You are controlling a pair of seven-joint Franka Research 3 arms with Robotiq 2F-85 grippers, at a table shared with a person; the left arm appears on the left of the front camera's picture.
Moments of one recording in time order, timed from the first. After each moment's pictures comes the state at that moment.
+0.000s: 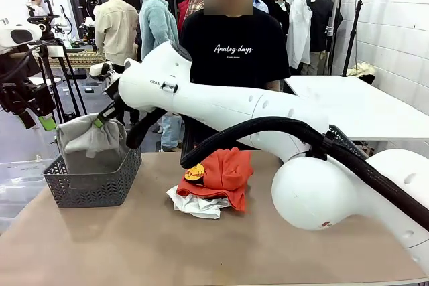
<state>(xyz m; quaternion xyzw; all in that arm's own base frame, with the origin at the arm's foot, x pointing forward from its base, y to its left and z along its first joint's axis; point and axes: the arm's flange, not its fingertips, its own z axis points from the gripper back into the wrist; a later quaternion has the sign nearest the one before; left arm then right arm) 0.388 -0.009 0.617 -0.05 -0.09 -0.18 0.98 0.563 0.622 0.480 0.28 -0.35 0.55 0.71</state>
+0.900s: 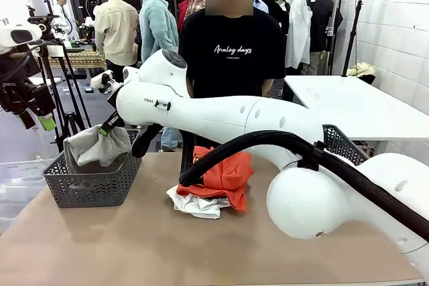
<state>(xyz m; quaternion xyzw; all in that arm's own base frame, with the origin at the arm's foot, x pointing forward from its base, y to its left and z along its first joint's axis) 0.388 -0.009 0.617 -0.05 -0.09 -0.18 0.98 0.566 0.625 0.464 0.20 -0.37 0.56 0.71</state>
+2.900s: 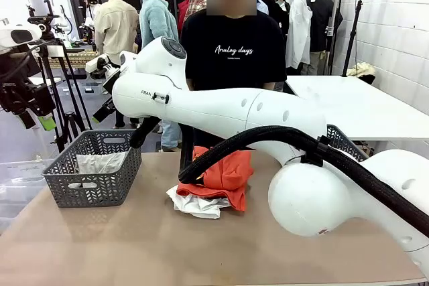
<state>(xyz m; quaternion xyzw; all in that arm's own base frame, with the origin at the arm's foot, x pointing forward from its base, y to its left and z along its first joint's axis) 0.388 -0.009 0.617 -0.05 -0.09 -0.18 0.98 0.558 0.625 0.501 0.19 -0.41 0.56 0.69</state>
